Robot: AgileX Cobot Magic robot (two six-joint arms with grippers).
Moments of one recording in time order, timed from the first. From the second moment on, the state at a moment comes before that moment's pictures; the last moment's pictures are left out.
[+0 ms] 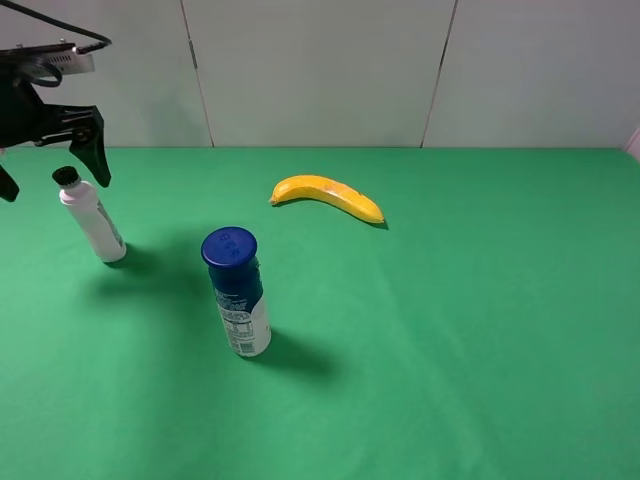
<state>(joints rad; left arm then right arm) -0.03 1.75 -1.28 -0.01 0.95 -0.15 -0.08 -0.01 -0.49 -0.01 1.03 0.02</state>
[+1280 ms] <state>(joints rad) -0.04 1.88 -1.28 -0.01 0.84 -0.16 -0.08 -0.01 -0.49 -0.01 1.03 0.02</state>
